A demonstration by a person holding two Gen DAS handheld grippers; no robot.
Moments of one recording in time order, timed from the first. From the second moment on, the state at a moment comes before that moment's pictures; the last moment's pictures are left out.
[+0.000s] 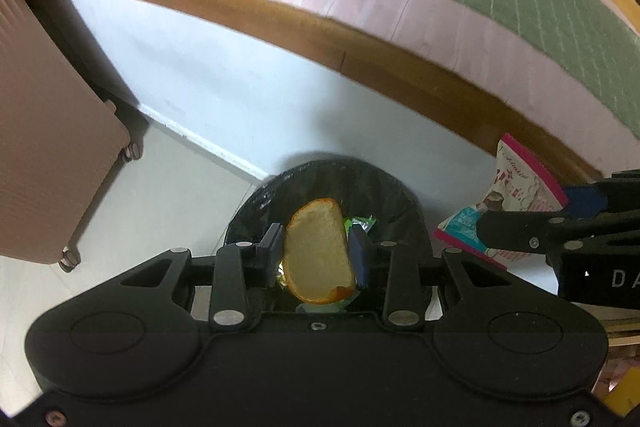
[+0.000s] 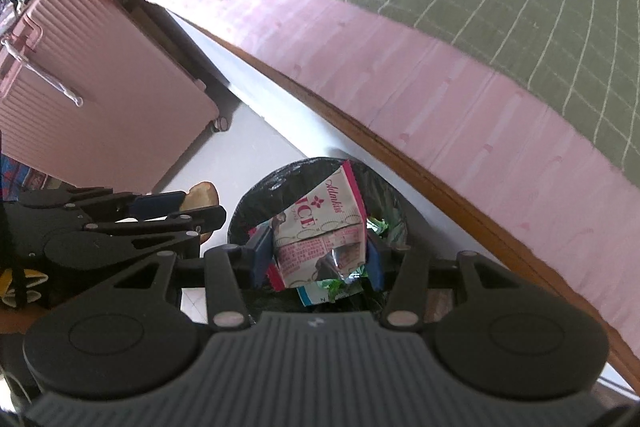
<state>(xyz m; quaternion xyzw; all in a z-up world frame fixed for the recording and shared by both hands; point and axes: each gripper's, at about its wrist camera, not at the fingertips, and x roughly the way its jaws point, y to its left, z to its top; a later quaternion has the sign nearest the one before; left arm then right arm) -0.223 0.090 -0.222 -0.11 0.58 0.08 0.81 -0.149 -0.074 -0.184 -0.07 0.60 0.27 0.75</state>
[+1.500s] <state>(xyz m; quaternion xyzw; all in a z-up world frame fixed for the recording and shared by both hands) -0.207 0.085 -0.210 -0.09 0.57 0.09 0.81 -0.148 -0.085 -0.176 -0.05 0.59 0.25 0.77</state>
